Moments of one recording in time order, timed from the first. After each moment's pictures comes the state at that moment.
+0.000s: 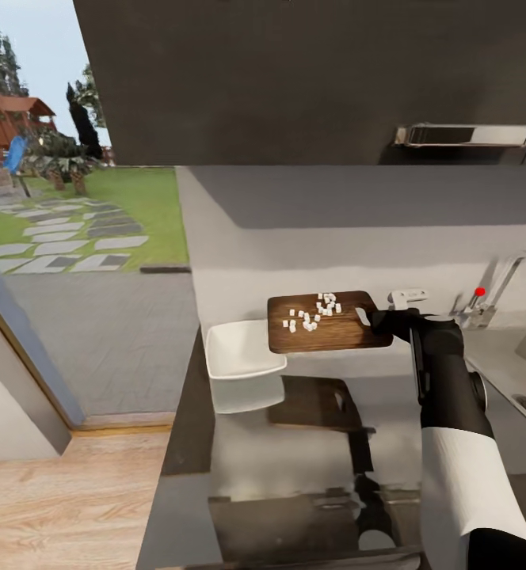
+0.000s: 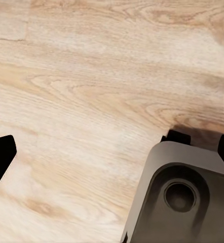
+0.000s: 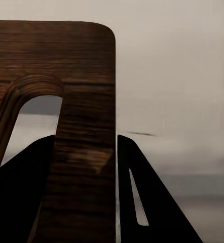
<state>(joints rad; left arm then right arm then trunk) -0.20 -0.01 -0.12 0.07 0.30 -0.40 0.32 -0.84 0.03 -0.26 -1.36 0.50 0.80 0.43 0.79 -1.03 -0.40</state>
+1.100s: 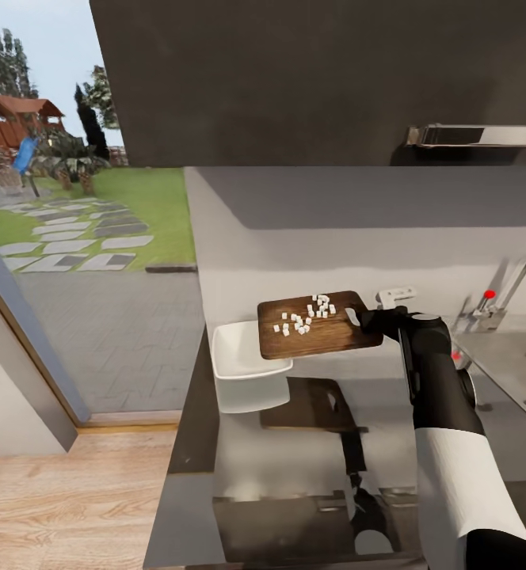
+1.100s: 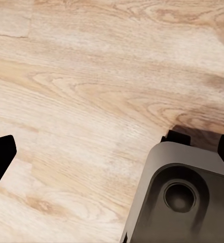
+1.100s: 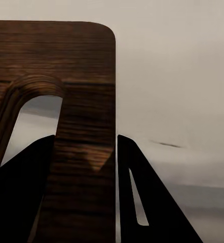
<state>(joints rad) -0.20 -0.01 -0.12 0.07 0.30 -0.40 0.32 -0.84 0.04 -0.19 -1.35 0.50 0.80 0.42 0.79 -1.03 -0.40</state>
